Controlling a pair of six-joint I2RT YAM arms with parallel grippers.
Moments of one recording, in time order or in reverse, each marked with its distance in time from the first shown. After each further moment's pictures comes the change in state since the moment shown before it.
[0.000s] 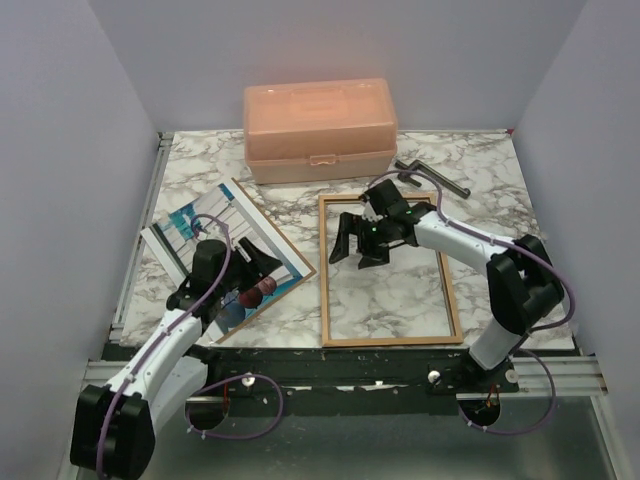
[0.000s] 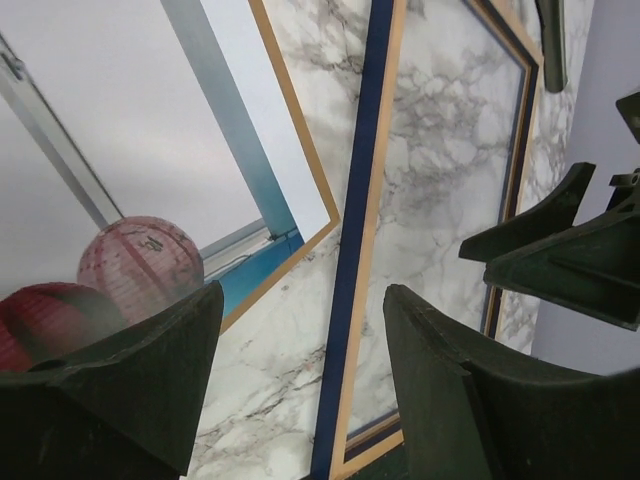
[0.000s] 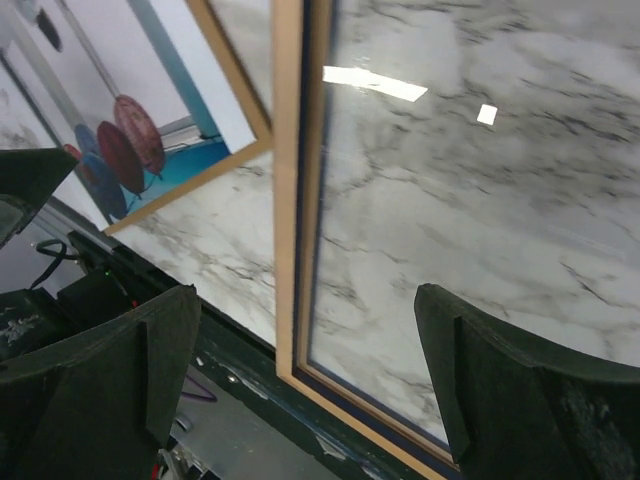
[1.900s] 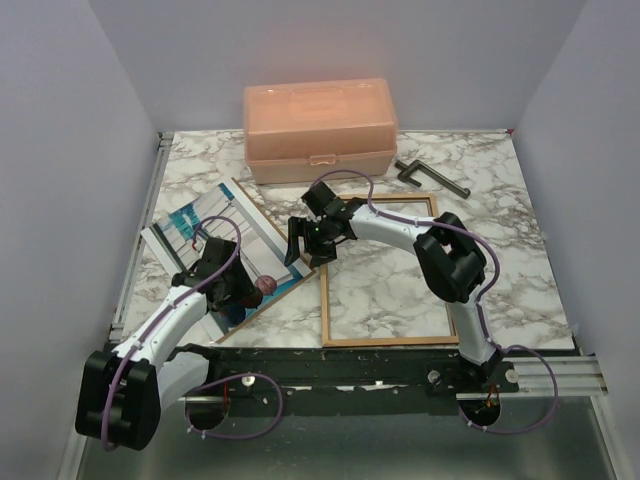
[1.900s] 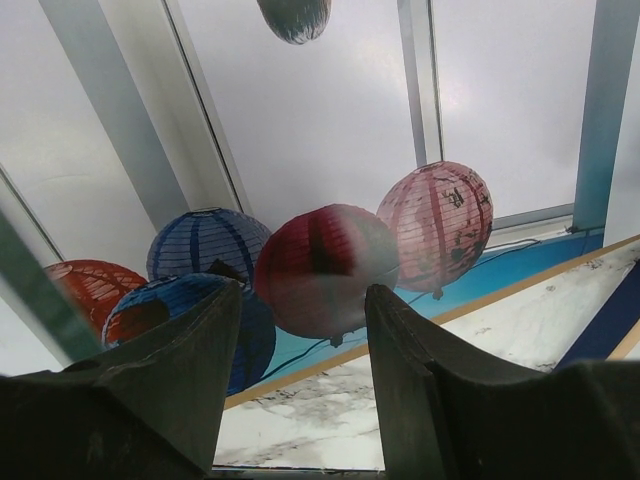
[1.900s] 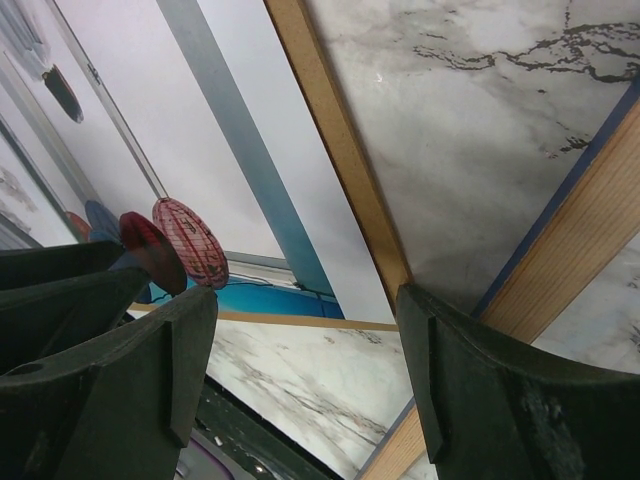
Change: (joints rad) left arm 0.040 0.142 0.134 -0.495 -0.301 0.175; right arm 0.225 0.476 0.470 0.005 0.082 0.066
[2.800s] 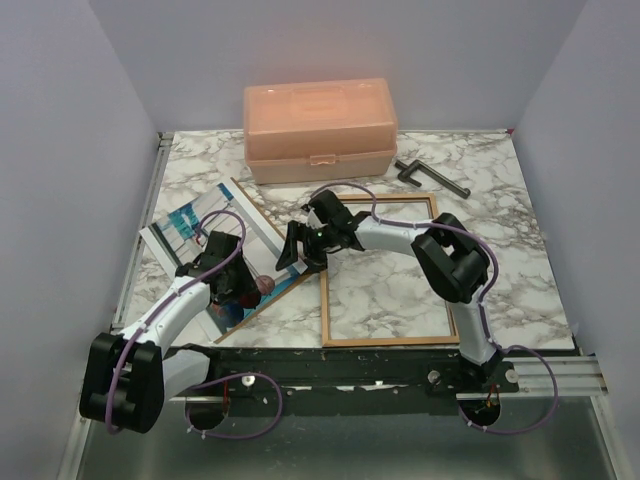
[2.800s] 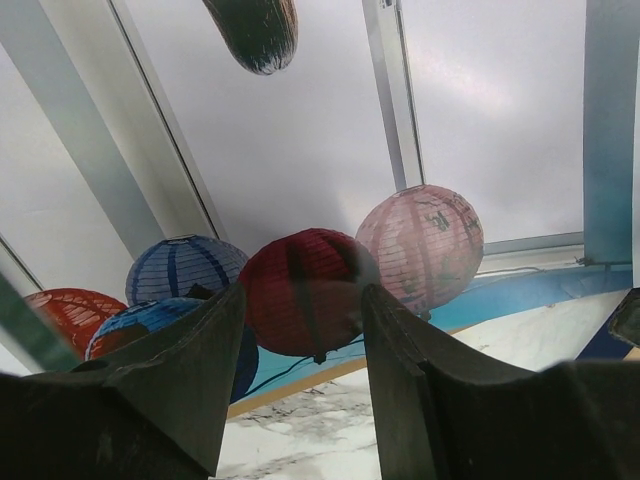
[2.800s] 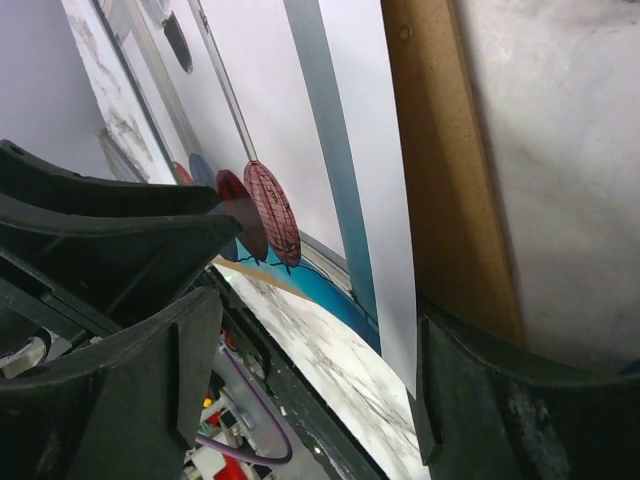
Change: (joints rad) left arm 0.000 0.096 0.041 0.032 0.011 0.026; right arm -0.010 -0.015 -0.167 0.313 -0.255 0.135
